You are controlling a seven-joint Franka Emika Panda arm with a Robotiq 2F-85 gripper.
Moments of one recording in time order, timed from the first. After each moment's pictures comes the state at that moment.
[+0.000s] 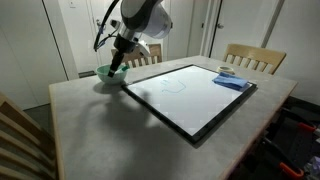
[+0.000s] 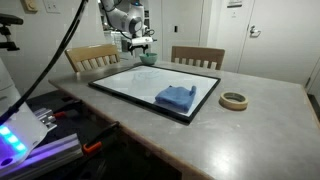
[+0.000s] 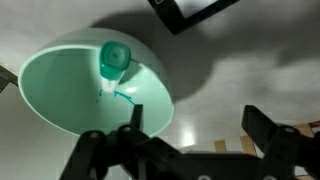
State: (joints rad) arm 0.09 0.92 0.38 -1.45 0.00 2.75 -0.82
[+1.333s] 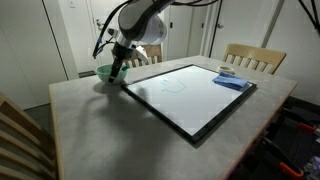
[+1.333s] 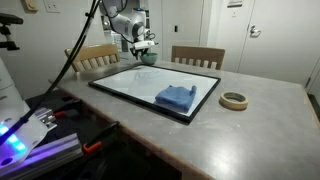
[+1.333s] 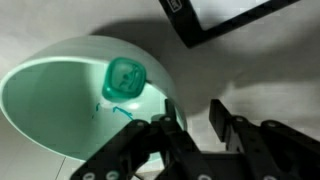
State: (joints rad) arm 0.10 1.03 0.37 -1.32 -0.06 2.69 -0.84
